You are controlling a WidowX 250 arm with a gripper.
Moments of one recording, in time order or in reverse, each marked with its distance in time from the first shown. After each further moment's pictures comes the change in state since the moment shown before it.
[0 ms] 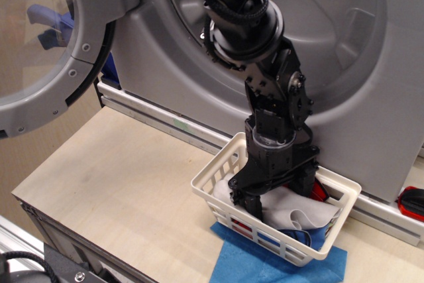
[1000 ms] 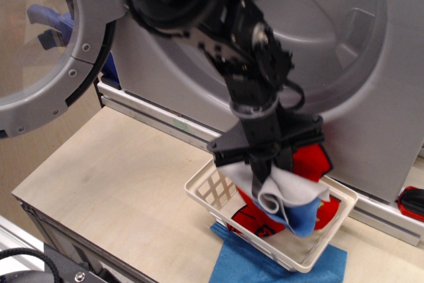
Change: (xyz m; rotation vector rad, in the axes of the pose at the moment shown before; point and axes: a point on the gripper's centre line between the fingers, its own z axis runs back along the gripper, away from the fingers) arm -0.015 0.001 0.084 -0.214 -0.083 -0.356
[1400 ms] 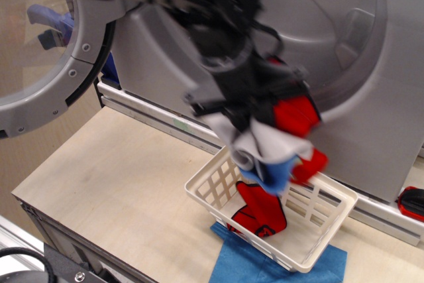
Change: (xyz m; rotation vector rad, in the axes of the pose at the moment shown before) arm 0.033 0.010 0.046 -0.094 -0.145 -0.104
